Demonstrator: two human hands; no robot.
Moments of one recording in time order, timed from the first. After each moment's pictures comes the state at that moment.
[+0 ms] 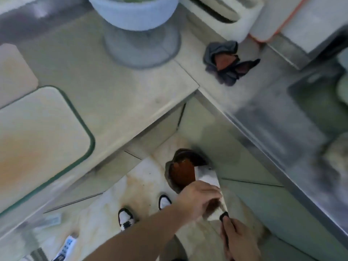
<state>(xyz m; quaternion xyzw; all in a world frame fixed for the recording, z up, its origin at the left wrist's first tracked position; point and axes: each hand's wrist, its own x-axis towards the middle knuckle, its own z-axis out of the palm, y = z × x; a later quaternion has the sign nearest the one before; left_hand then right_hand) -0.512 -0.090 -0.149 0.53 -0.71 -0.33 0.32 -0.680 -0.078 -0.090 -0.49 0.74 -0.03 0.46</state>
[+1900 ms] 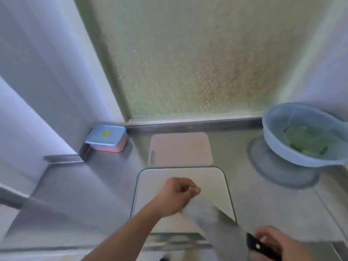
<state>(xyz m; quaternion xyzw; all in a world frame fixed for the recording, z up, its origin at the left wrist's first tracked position) -0.159 0.048 0.107 0.78 -0.25 -0.33 0.47 -0.415 -0.173 0.088 -0.85 0.31 0.02 0.42</state>
